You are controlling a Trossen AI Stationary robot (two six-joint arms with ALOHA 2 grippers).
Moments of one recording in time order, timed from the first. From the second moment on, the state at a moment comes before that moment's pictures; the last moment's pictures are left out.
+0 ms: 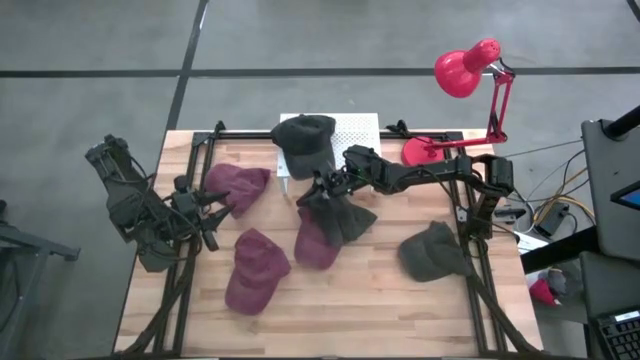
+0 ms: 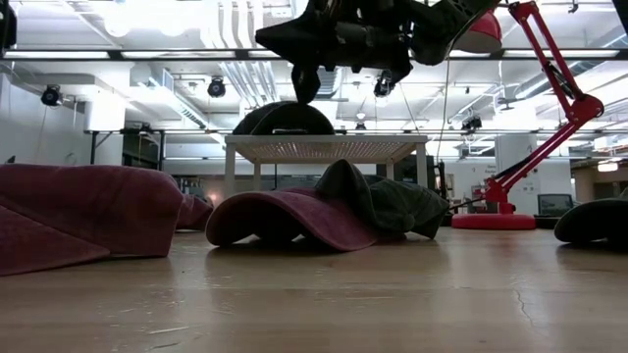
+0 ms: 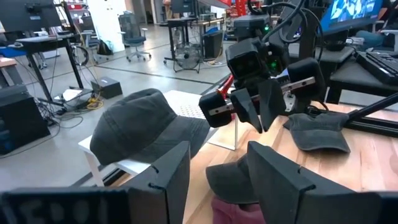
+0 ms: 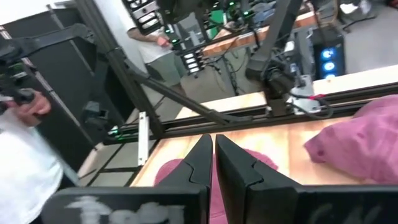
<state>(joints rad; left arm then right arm) -0.89 0.79 0.94 -0.95 -1.38 -0.82 -0.20 1.80 1.16 0.55 -0.59 0.35</state>
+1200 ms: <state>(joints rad) -0.66 0.78 0.94 -0.97 -1.18 -0.83 -0.18 1.54 1.16 0.55 -0.70 0.43</state>
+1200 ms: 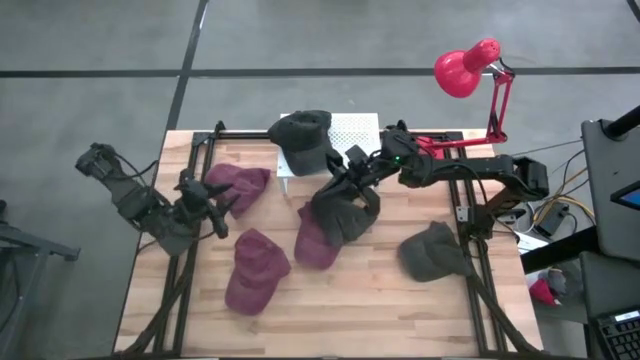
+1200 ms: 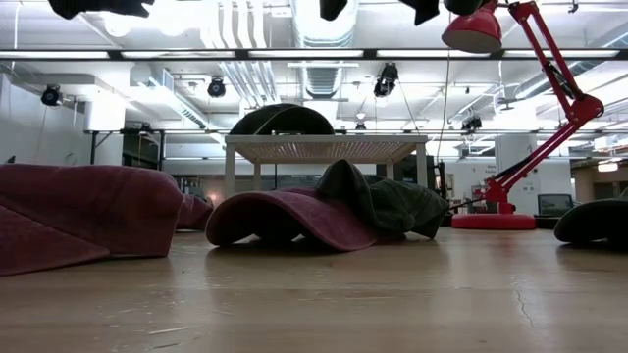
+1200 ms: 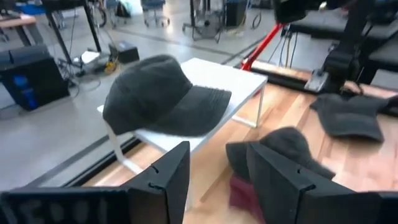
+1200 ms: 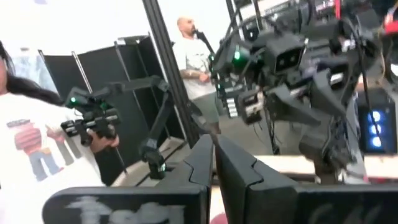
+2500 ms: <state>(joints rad) -0.79 1.25 0.98 -0.98 -0.37 -1.06 0.45 1.55 1.16 -0.20 0.25 0.15</state>
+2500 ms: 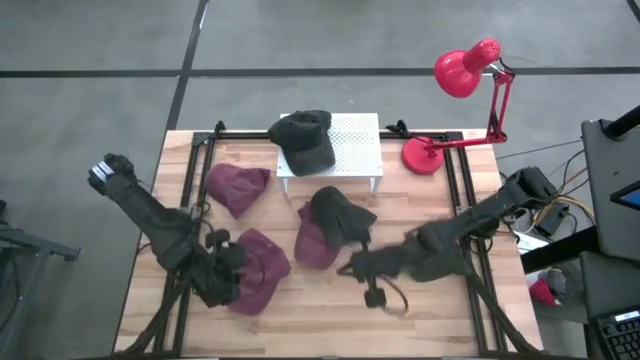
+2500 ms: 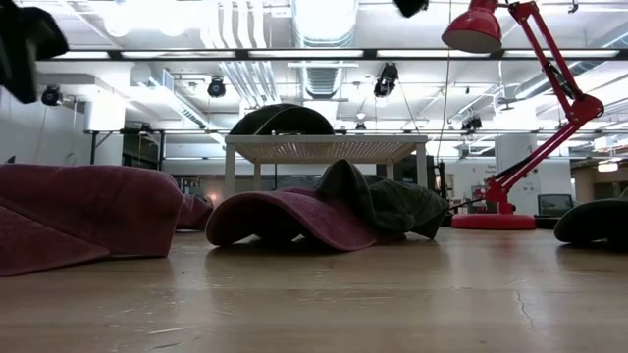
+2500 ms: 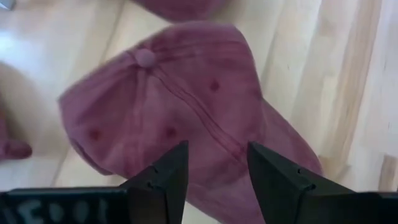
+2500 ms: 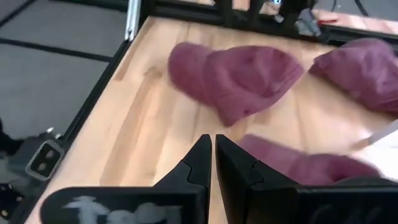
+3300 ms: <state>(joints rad) -0.85 1.26 1.01 -0.98 -0.36 -0.90 0.49 2.21 1.83 -0.65 0.64 0.33</state>
